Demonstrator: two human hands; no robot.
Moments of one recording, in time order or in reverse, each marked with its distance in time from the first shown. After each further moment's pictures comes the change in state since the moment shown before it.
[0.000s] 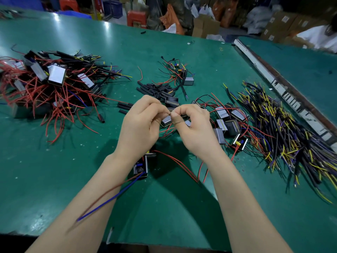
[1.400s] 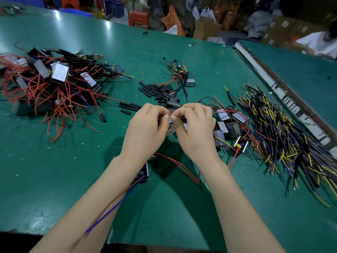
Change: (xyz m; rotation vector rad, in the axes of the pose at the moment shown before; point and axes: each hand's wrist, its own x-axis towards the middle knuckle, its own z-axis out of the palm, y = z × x) left_hand -0.005 0.006 0.008 0.131 -0.090 -0.304; right_hand -0.003 0.009 0.011 -0.293 0.237 -0.222
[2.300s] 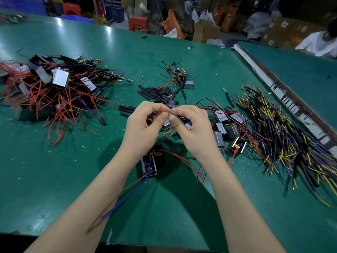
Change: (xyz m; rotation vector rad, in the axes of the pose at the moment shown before) left_hand 0.005 0.002 -0.007 -0.481 -0.008 -0.081; right_hand 0.007 -0.002 -0.012 0.370 -0.112 0.085
